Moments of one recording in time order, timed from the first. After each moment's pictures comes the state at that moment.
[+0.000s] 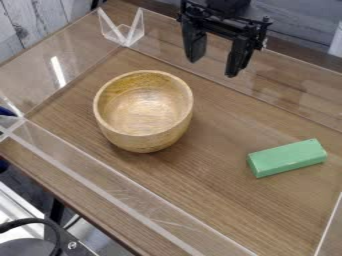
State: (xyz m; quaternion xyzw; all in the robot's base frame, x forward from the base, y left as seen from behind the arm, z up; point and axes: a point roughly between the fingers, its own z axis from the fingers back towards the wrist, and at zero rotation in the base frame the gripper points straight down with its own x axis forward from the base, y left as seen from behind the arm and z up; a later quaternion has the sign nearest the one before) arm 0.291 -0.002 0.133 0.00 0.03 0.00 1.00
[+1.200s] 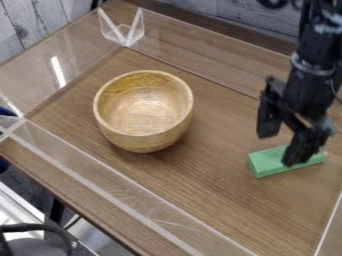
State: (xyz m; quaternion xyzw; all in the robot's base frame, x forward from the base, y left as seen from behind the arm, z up) arm 0.283 -0.111 0.047 -0.02 0.08 -0.29 0.95
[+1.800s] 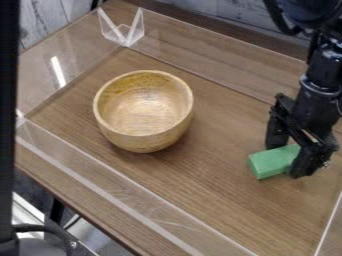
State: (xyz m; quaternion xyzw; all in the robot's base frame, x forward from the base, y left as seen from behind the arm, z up) arm 0.299 -0.118 0.024 -0.02 0.09 -0.30 0.95
